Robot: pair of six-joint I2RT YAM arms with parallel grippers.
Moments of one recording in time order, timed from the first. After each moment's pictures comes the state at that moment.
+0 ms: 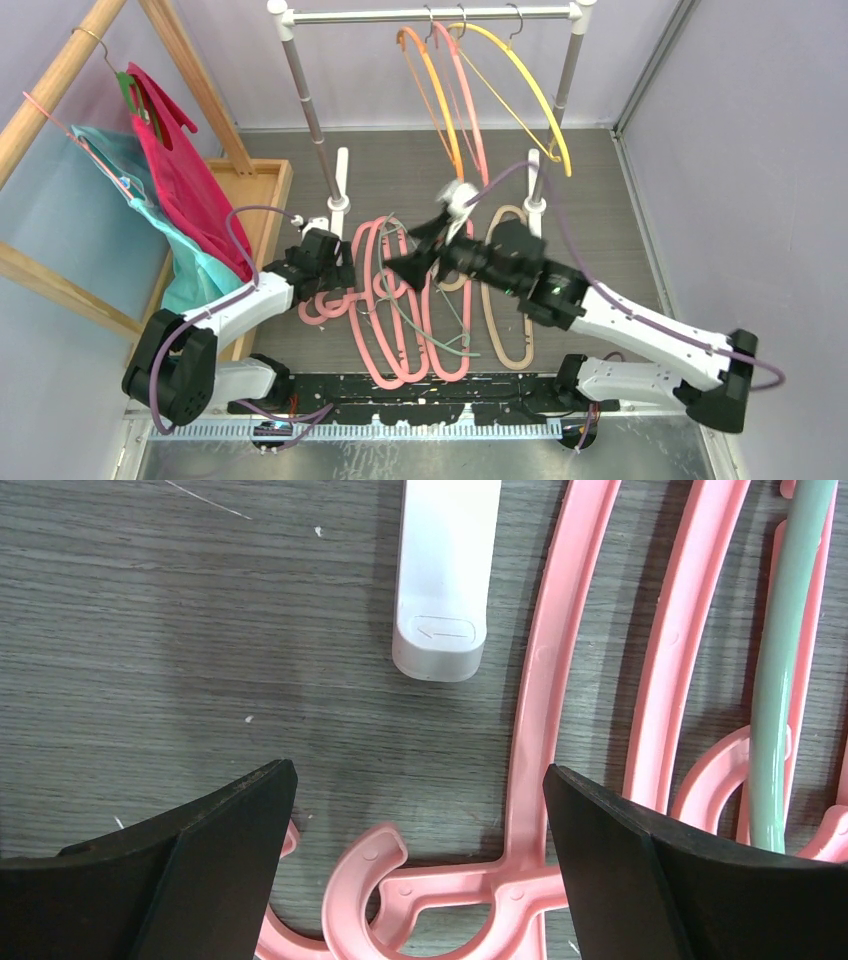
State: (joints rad) left arm -0.46 1.24 0.59 -0.29 -0.30 -0.50; right arm 0.97 1.00 1.00 0.03 -0.05 0.26
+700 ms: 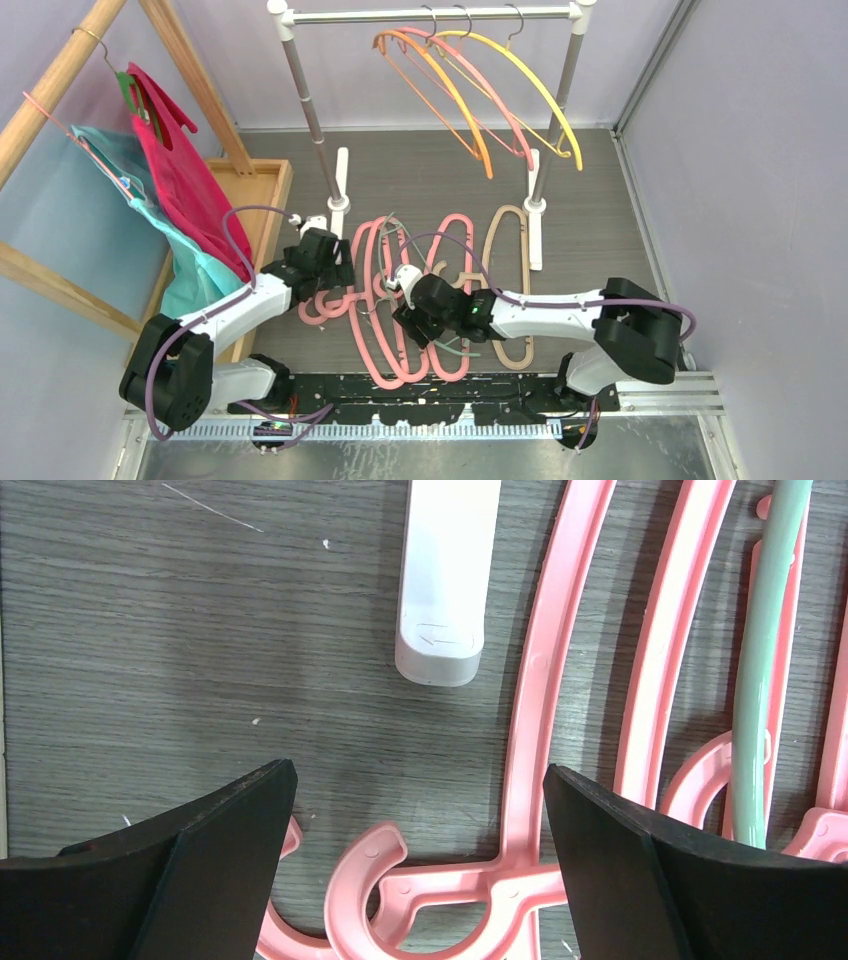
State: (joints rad) left arm -0.46 1.22 0.59 -0.29 -0.31 -0.51; right arm 1.15 1.43 0.74 -0.10 0.10 0.19
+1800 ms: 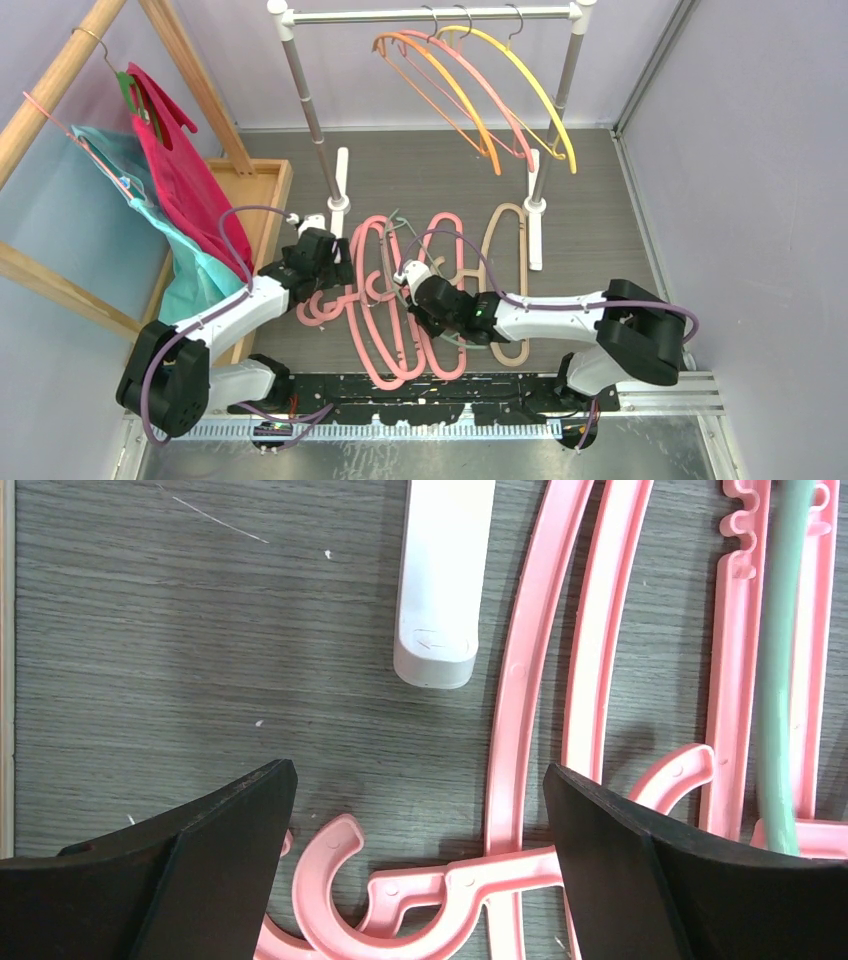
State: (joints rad) left arm -0.46 1.19 0.58 -0.29 -0.31 -0.51; right arm 1.15 1.45 0.69 -0.02 0.17 0.27
